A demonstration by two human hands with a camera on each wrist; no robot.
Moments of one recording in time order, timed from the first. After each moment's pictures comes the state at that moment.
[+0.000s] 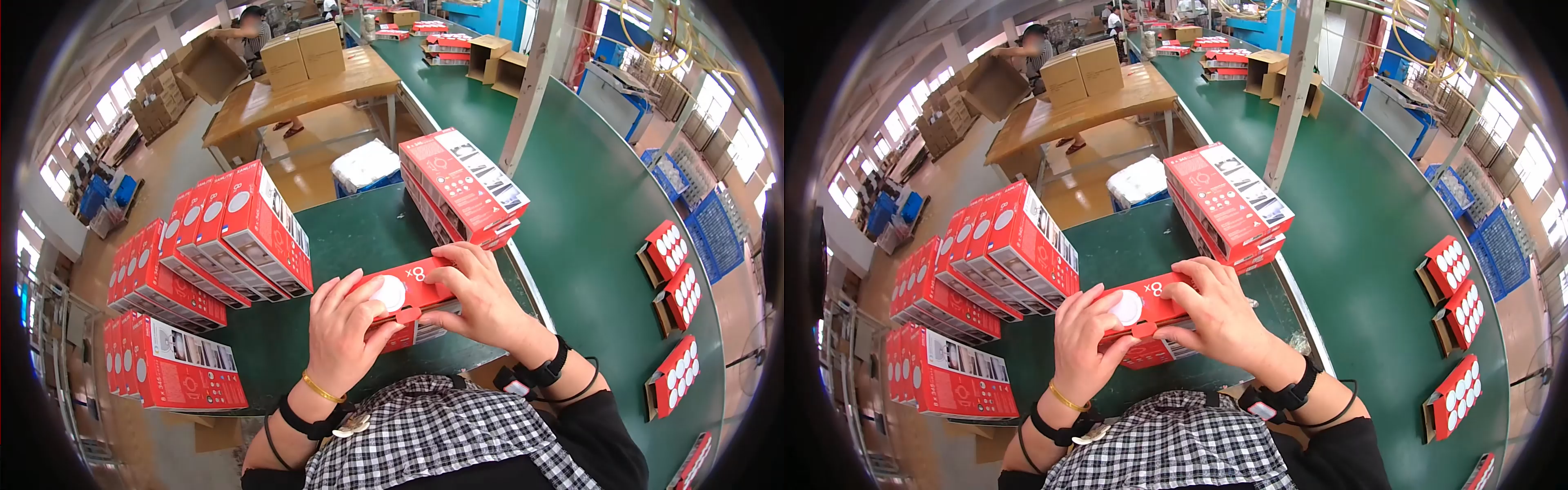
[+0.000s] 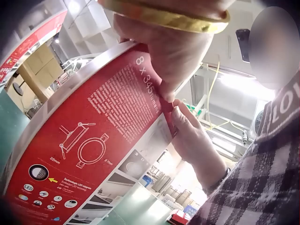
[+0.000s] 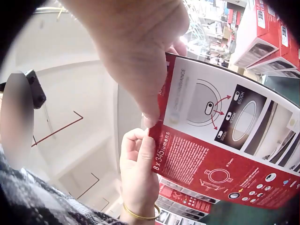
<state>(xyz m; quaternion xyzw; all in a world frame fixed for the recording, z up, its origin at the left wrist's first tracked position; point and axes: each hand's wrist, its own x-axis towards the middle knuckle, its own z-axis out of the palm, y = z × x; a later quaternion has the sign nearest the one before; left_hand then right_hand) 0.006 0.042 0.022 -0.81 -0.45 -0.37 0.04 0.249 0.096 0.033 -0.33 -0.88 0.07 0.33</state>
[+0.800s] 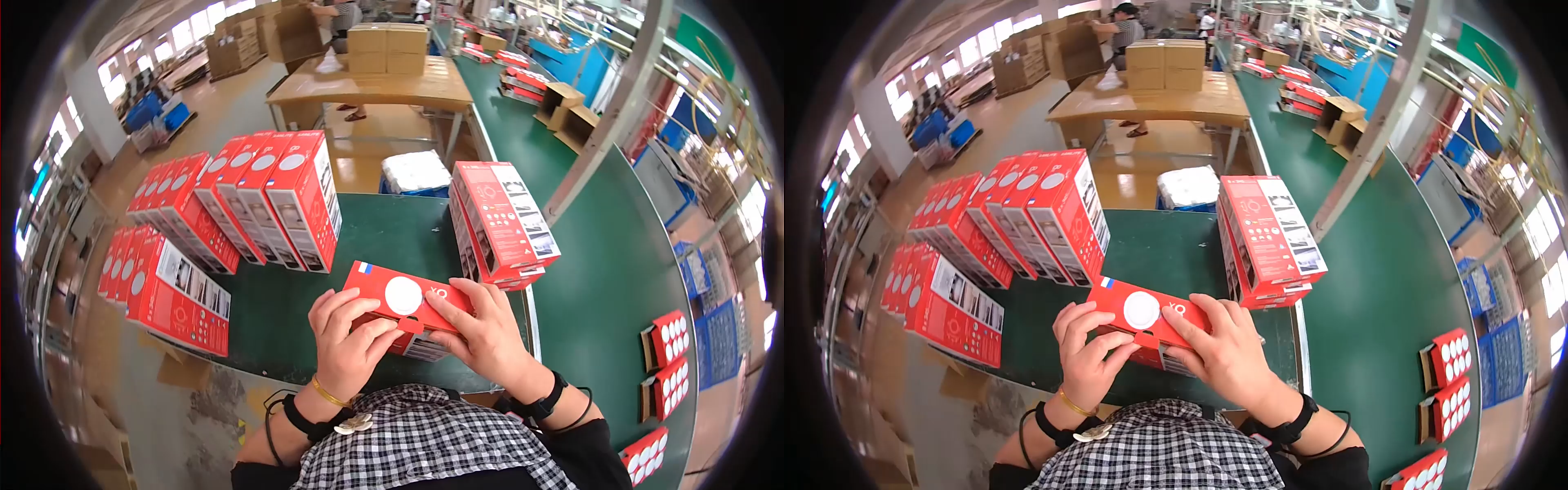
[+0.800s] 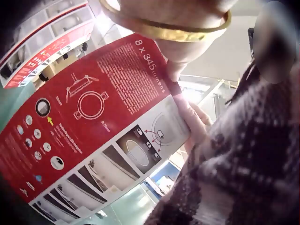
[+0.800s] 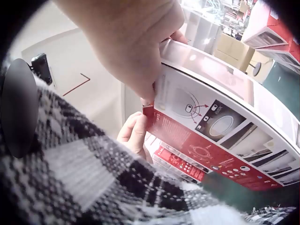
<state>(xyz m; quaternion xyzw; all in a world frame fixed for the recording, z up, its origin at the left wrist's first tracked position) 0.034 0.001 -0.003 -0.67 -0.56 -0.45 0.16 0.251 0.096 0.034 -0.24 -0.93 0.04 0.28</state>
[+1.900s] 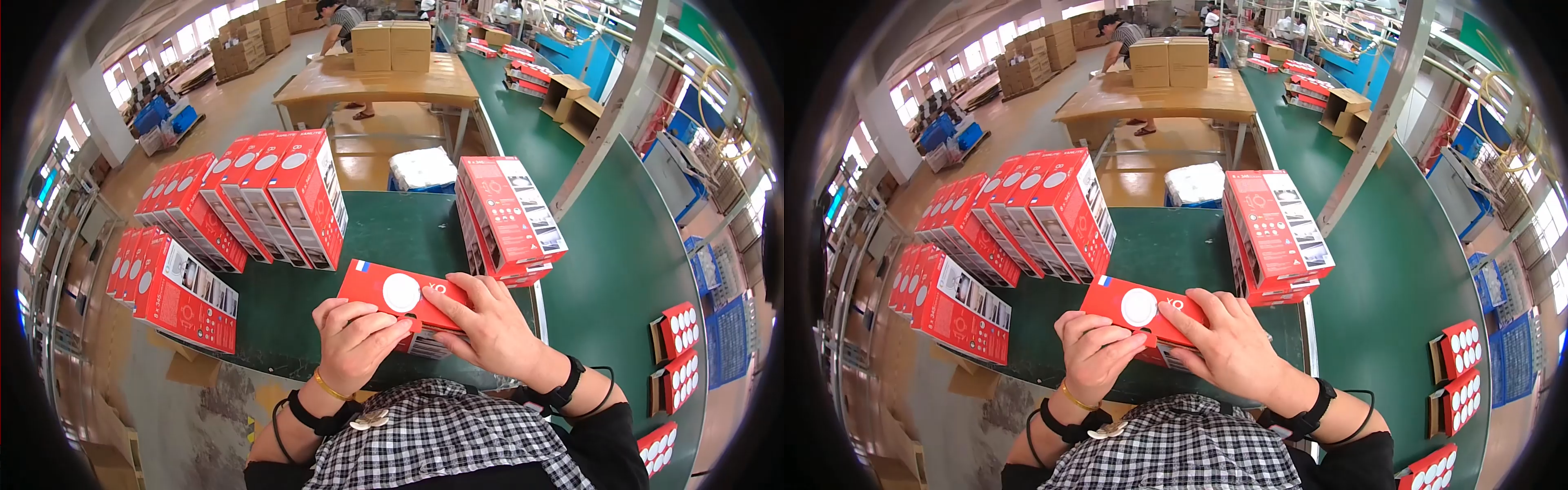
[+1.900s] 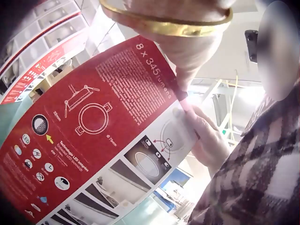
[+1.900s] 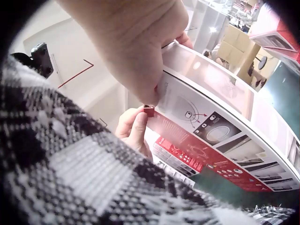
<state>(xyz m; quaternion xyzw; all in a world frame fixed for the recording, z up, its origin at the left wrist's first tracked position) 0.036 0.007 0.001 -0.72 -0.49 -0.43 0.24 0.259 0.104 0.047 -0.21 -0.95 0.07 0.23</state>
